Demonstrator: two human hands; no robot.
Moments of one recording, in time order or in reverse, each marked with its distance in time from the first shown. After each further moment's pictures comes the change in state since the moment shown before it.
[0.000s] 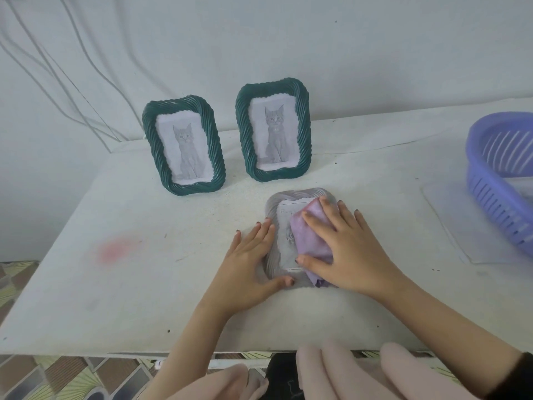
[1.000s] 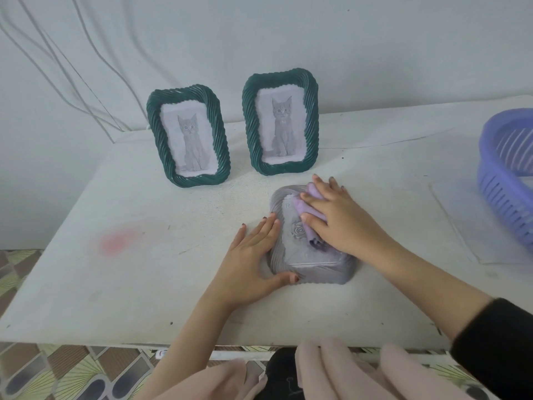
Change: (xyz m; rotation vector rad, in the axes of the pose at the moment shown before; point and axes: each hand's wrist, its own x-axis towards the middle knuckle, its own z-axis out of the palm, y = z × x) left_hand -0.001 -0.003 0.001 -0.012 -0.001 0.028; right_hand 0.049 0.004 -0.004 0.146 0.036 -0.048
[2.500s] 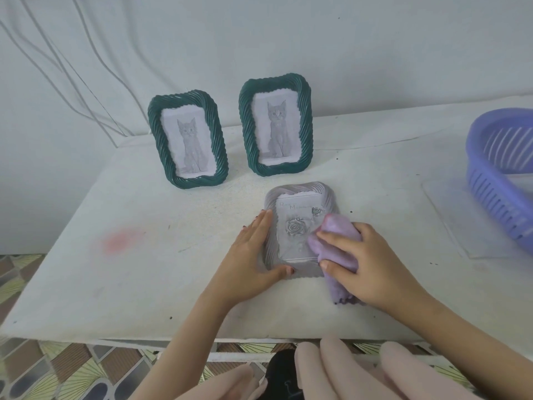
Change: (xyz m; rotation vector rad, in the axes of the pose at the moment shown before) left_hand -0.001 0.013 -0.002 -0.148 0.081 -0.038; right_hand -0.092 -0.004 -0.004 0.270 0.120 0.087
